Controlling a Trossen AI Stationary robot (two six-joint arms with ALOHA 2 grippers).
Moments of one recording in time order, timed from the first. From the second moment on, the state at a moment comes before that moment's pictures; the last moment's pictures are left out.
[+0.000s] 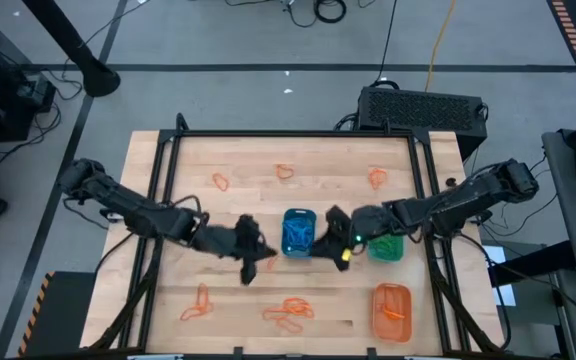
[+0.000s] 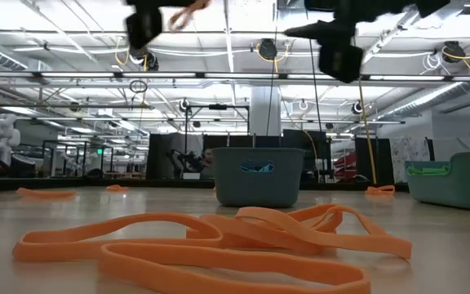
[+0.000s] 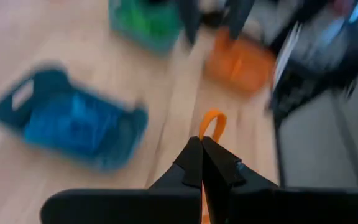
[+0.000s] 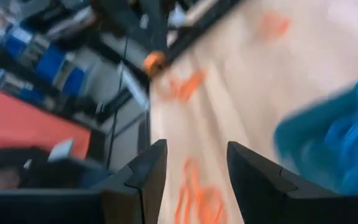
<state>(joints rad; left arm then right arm) -0.40 1.37 0.96 -0.13 -0.26 -0.63 0.25 1.34 0.81 0.14 -0.06 0.88</state>
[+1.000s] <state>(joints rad) -0.18 1.39 0.96 0.29 -0.23 -0.65 0.16 1.37 0.81 0.45 0.08 0.63</state>
